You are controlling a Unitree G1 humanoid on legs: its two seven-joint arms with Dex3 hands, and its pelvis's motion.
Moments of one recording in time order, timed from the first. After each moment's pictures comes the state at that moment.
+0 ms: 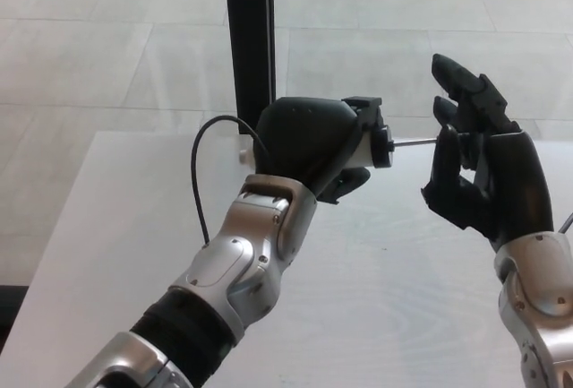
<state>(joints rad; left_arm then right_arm) -0.85 0.11 -0.55 0.55 0.86 0.17 0.22 -0.37 -0.12 0.04 -0.07 -0.05 0.11 -0.04</state>
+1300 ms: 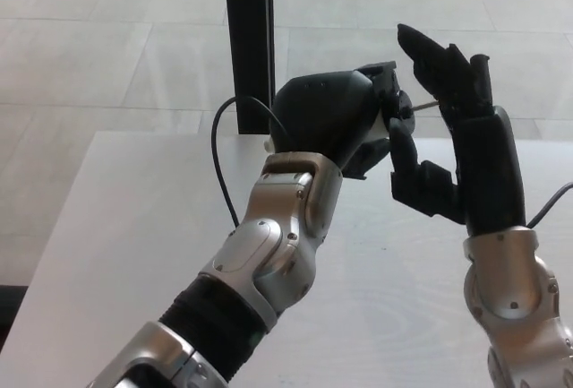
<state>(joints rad) -0.88 0.02 -0.49 0.49 0.80 0.29 0.19 -0.40 -0.08 0.14 -0.06 -0.28 -0.04 -0.20</state>
